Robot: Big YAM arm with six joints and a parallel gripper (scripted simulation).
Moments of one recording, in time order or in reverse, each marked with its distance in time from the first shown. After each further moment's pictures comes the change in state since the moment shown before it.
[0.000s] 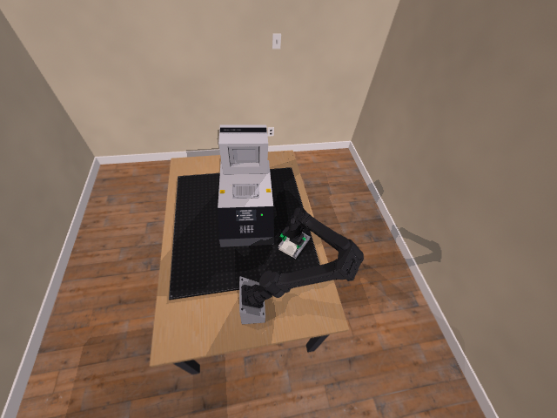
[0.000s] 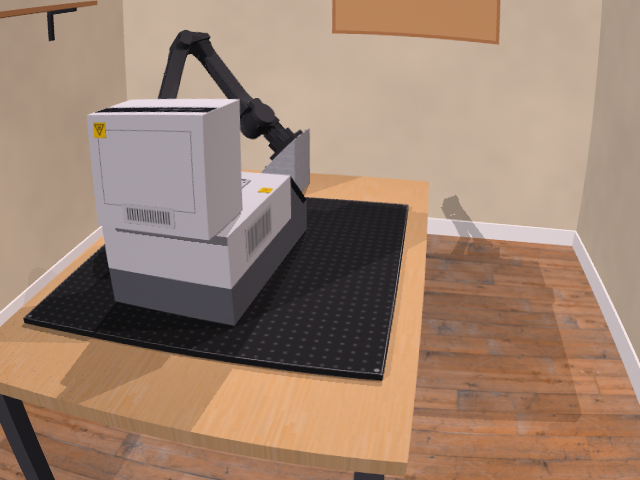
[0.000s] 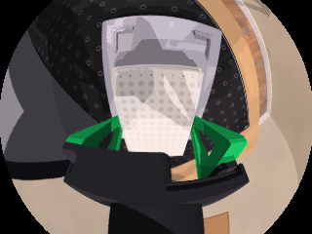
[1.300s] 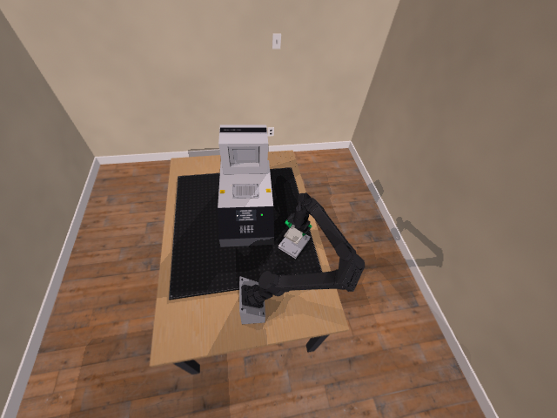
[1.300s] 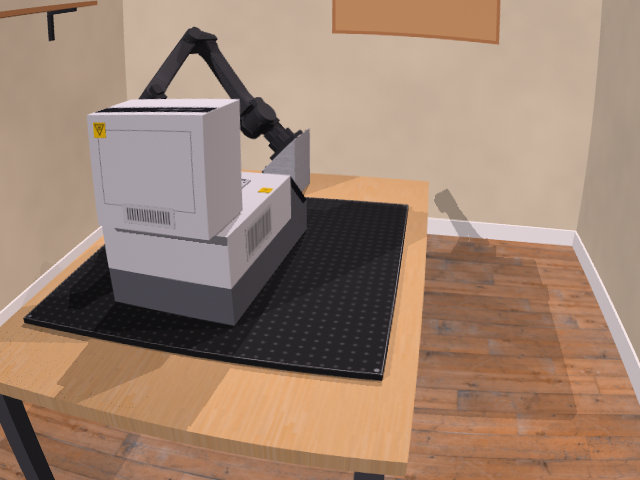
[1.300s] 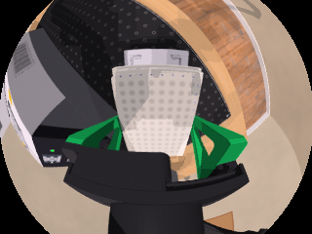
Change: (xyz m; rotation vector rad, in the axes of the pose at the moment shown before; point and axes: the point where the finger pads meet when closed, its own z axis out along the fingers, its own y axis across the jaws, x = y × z) arm -0.026 -0.007 -0.097 -0.019 -0.072 0.042
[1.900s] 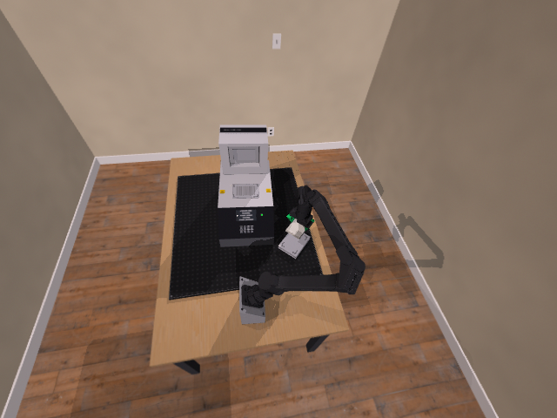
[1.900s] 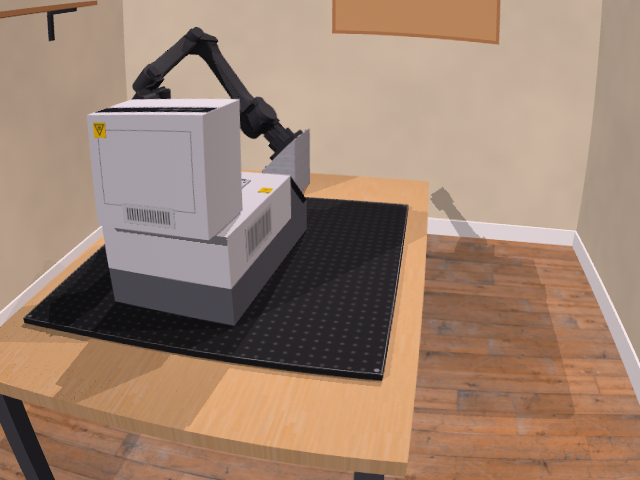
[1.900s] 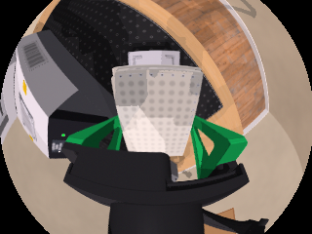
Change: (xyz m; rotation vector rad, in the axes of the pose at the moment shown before) arm -0.003 -0.005 -0.053 0.000 -0.001 0.019
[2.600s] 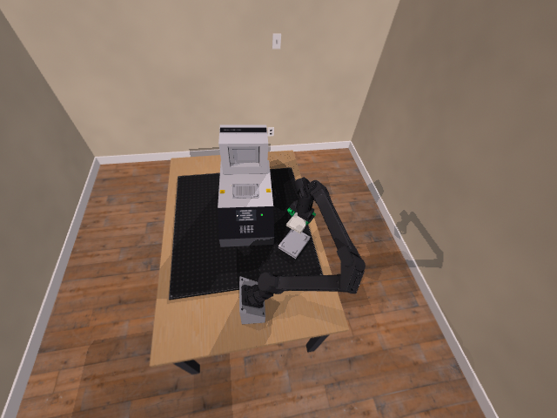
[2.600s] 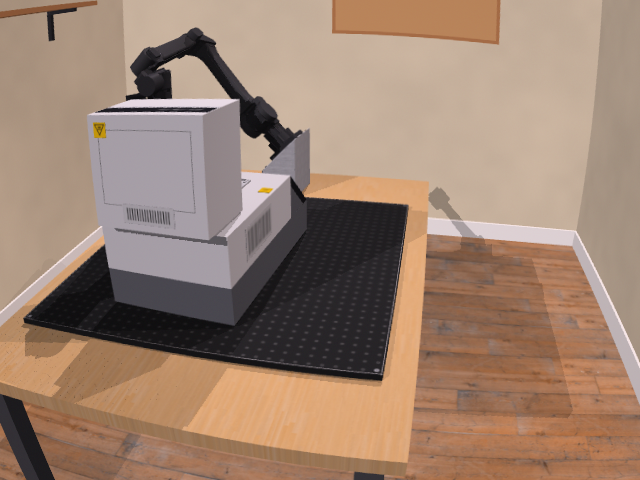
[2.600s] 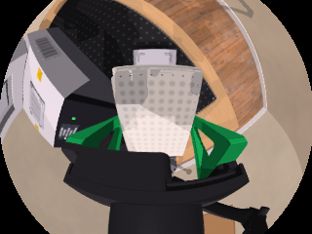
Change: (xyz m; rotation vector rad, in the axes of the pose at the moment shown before) arm 0.004 0.001 -0.056 0.002 0.005 -0.007
